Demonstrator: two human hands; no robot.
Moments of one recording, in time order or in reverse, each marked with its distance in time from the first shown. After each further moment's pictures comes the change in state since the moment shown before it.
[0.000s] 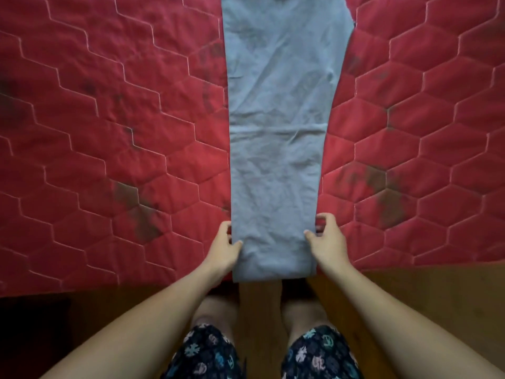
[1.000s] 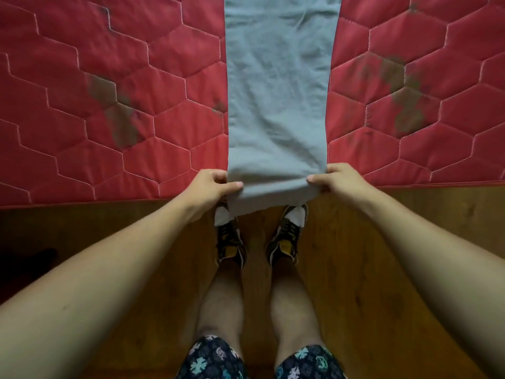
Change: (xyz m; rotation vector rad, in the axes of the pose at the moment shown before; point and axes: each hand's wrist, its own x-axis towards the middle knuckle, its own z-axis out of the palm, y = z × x) left_hand -0.013 -0.102 0.000 -0.001 -0.211 0.193; right_hand -0.007 0.103 0.009 0.228 -0.359 -0.122
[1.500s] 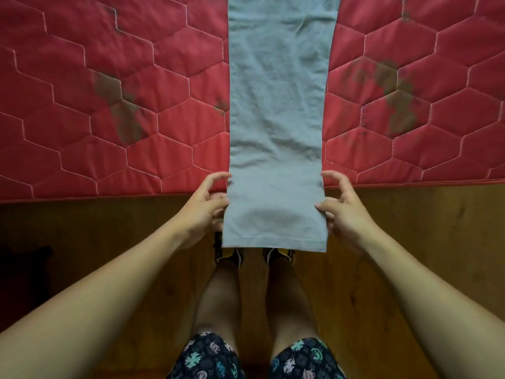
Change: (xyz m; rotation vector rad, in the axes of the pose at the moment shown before) left_hand -0.062 -0.011 0.008 -0.270 -0.068 -0.048; right_hand -0.083 0.015 0.021 0.362 -0.001 0.011
